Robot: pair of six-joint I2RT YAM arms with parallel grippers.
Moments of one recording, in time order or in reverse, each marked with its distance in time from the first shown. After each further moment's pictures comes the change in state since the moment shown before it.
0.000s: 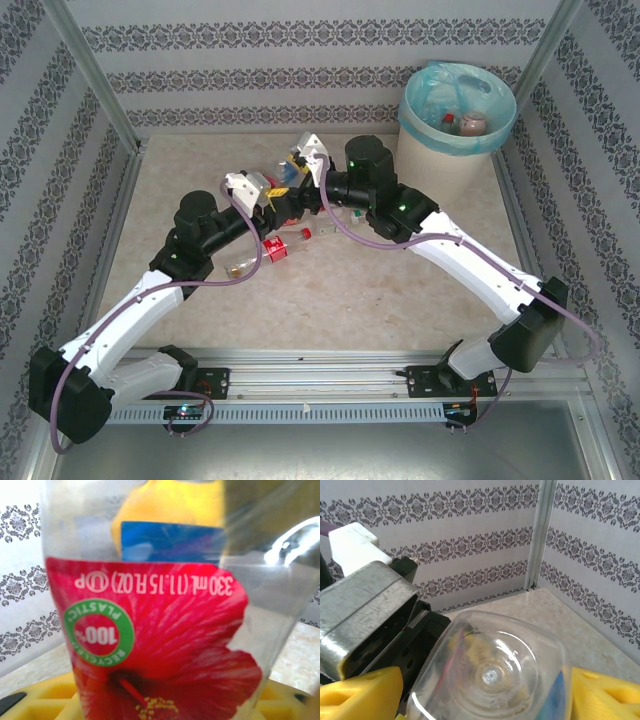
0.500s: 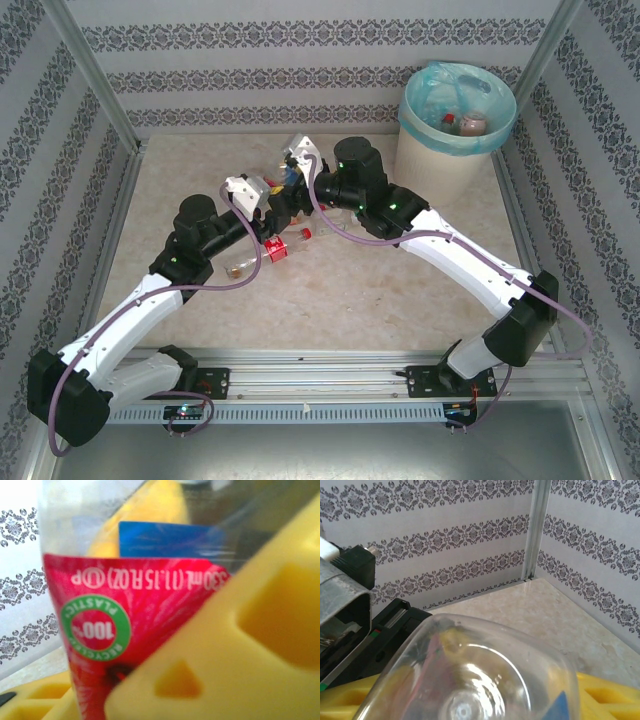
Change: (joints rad) left arm -0.008 -0.016 -0.023 0.019 0.005 0.005; right arm 0.013 0.037 0.015 -0.013 0.048 0.013
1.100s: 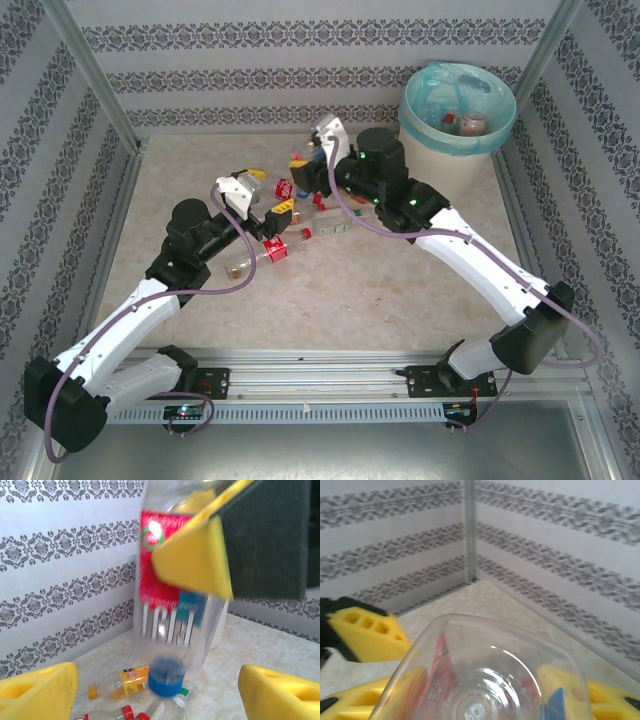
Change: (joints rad) left arm -0.002 -0.038 -0.019 0.064 -0.061 -0.021; right arm -0.085 -0.067 0.018 -0.047 0.197 0.028
